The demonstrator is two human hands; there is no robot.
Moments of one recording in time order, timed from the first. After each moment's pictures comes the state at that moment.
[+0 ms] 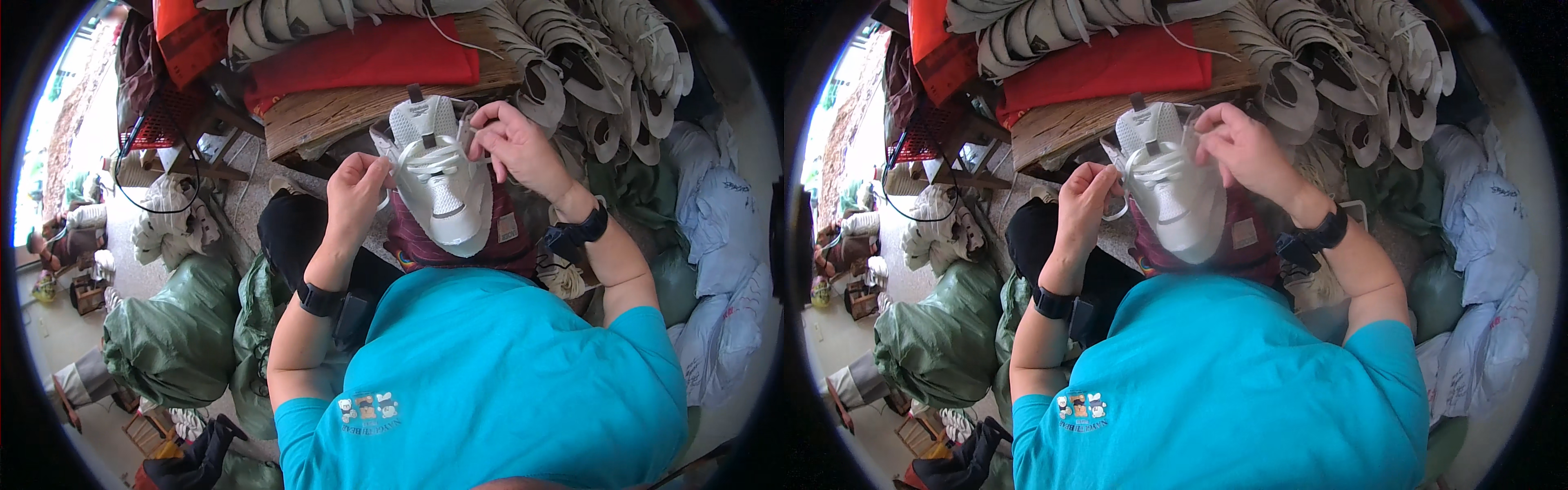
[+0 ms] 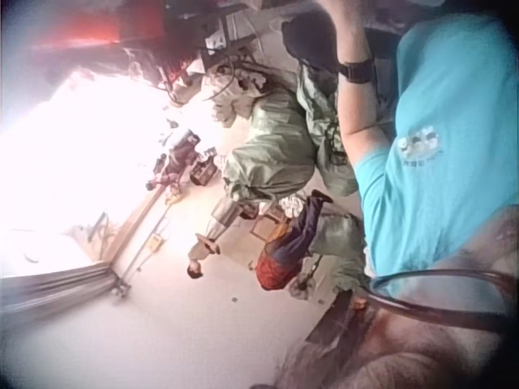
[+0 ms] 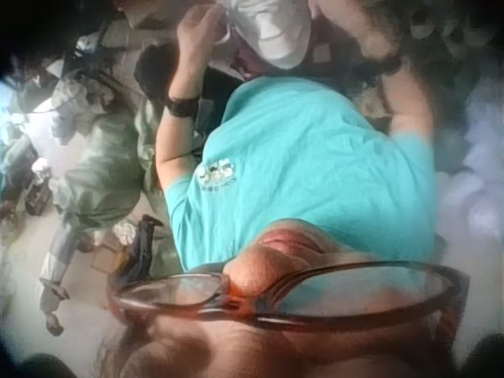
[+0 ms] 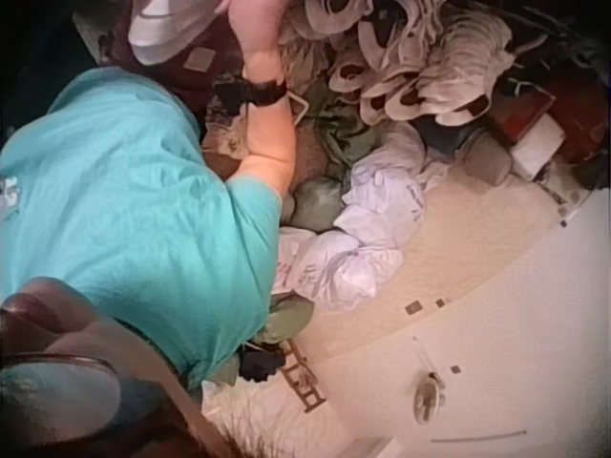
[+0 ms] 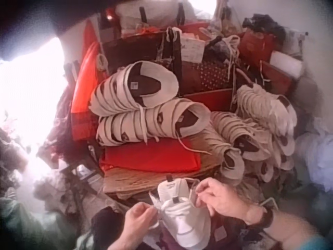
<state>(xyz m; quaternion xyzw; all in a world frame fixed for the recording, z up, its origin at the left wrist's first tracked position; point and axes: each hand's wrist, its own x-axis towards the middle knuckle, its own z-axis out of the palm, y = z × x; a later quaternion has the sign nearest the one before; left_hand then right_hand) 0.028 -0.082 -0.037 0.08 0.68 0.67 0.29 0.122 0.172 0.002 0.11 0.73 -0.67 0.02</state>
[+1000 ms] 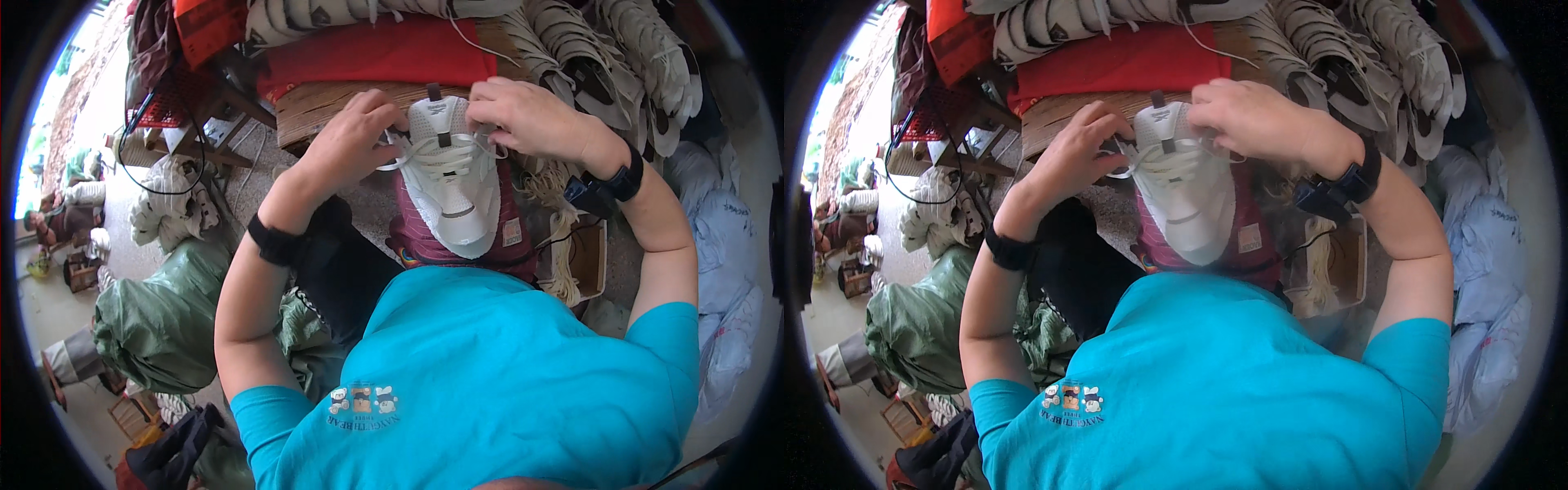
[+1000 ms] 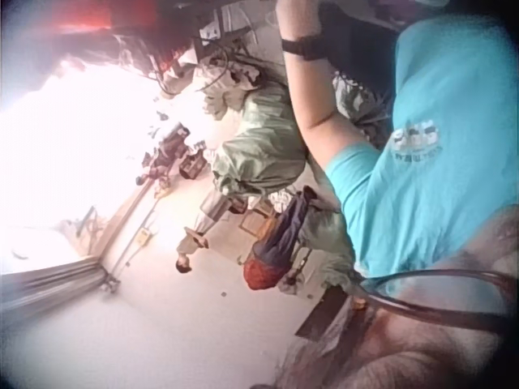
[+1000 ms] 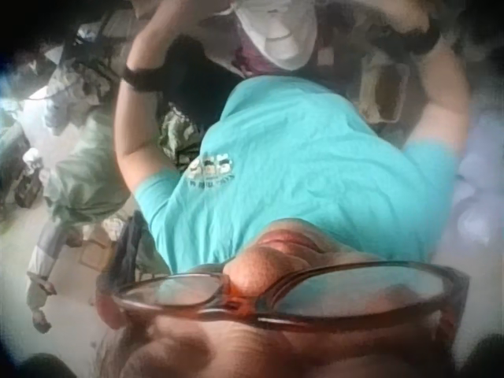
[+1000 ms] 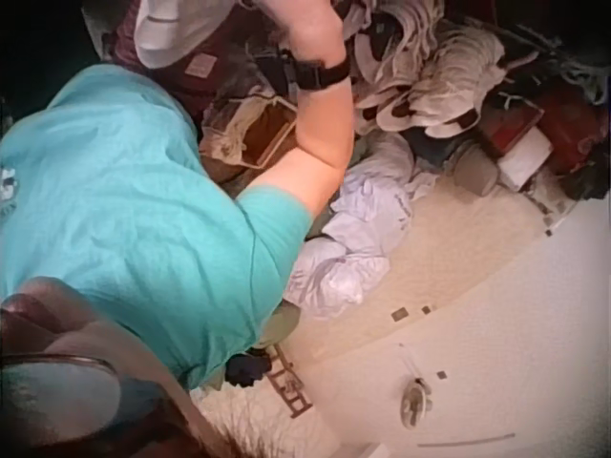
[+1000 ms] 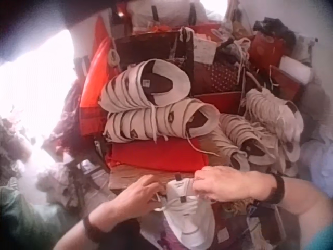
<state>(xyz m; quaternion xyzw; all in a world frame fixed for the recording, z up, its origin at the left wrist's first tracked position) -0.047 -0.077 0.012 0.57 0.77 0.29 0.04 0.064 0.195 0.052 -0.27 0.95 -0.17 0.03</state>
